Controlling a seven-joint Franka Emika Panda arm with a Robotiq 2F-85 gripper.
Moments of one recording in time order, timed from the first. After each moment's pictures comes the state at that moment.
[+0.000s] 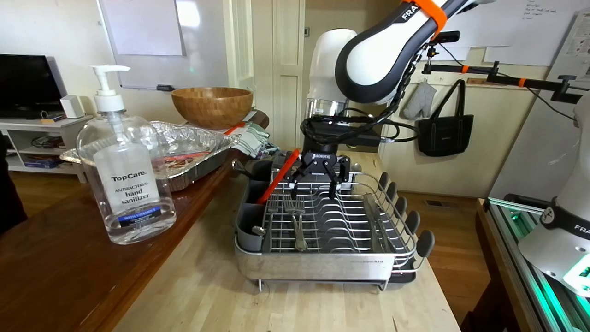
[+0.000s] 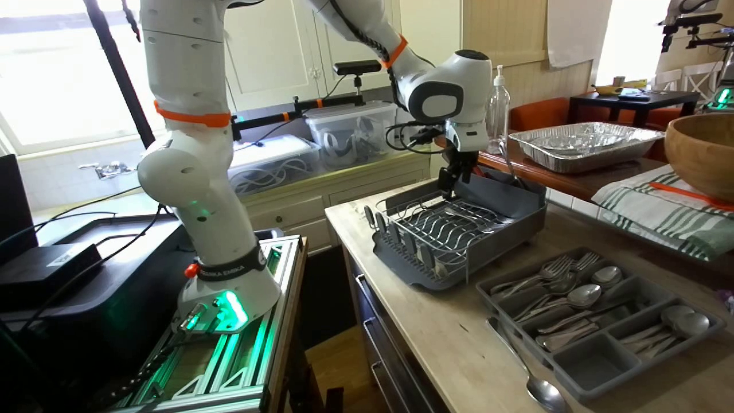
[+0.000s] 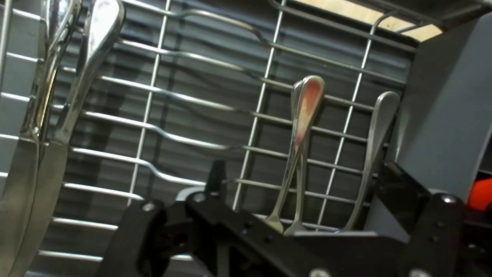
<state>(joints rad) 0.16 0.25 0.10 -2.20 0.32 2.49 0.85</state>
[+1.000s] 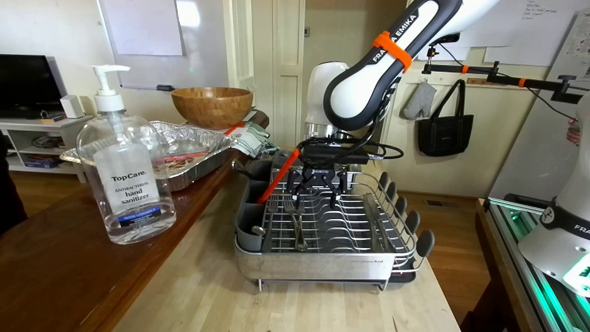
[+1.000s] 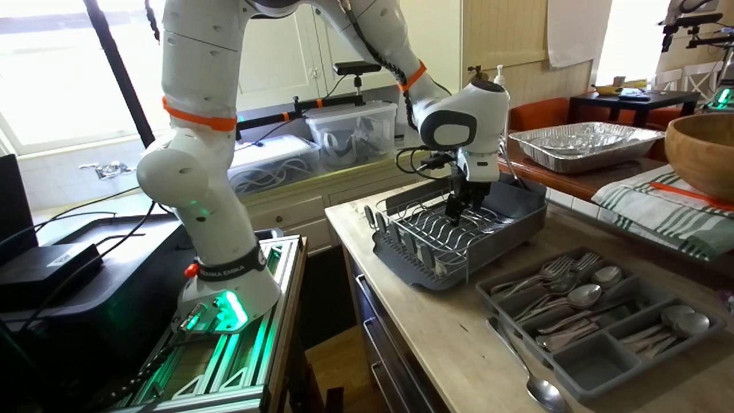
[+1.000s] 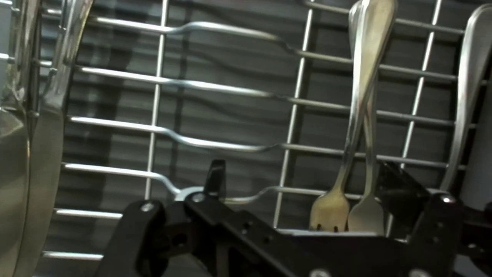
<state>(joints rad) 0.14 0.38 0.04 -2.16 0.31 2.53 0.88</state>
